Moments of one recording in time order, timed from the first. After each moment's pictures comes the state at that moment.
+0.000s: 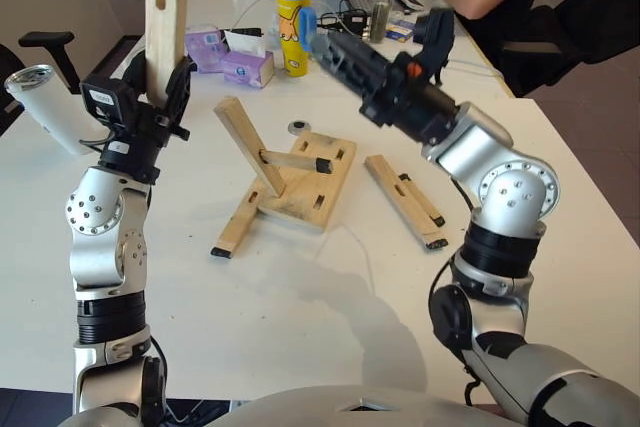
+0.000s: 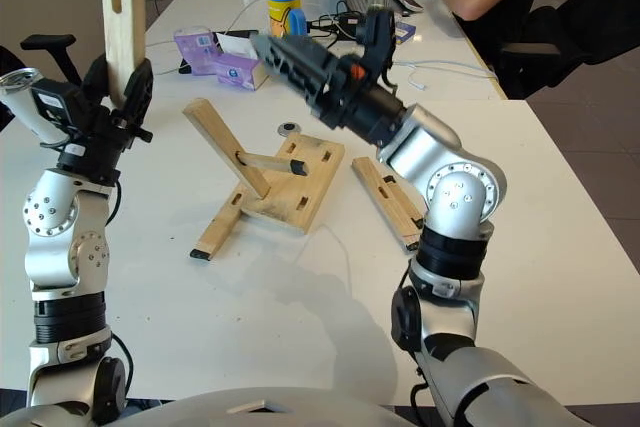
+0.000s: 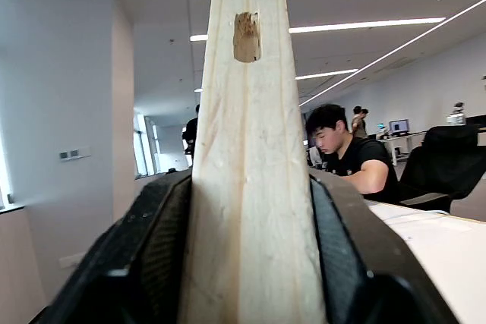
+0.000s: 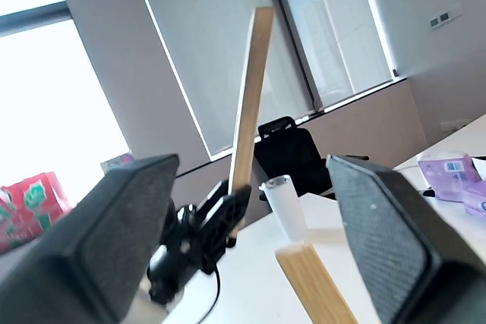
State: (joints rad) left arm -0.31 0.39 0.21 -0.23 -0.35 0.03 -0.41; right arm -0.79 -0.04 -0.32 -0.23 1.02 1.00 0.32
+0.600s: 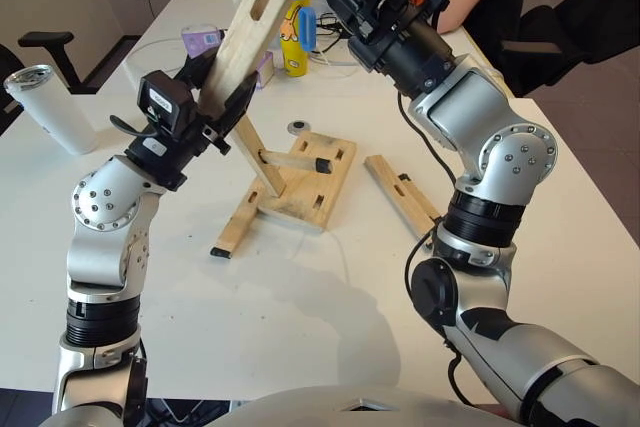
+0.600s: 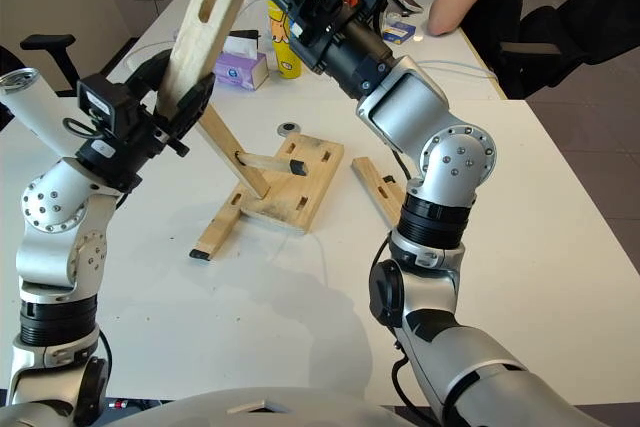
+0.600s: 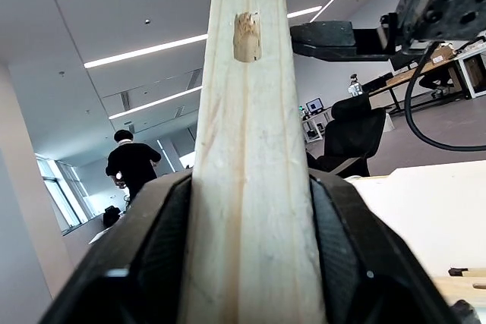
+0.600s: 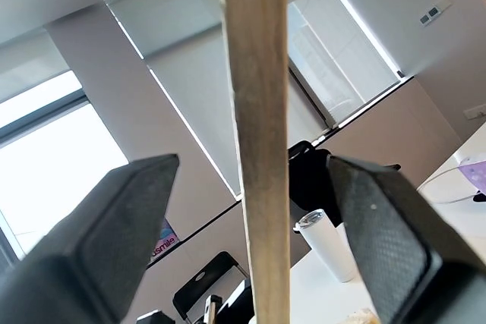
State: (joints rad) left arm -0.31 0.49 0.09 -0.38 -0.29 0.09 -0.53; right arm -0.90 0.01 -0.33 -0.12 1.27 0.94 0.01
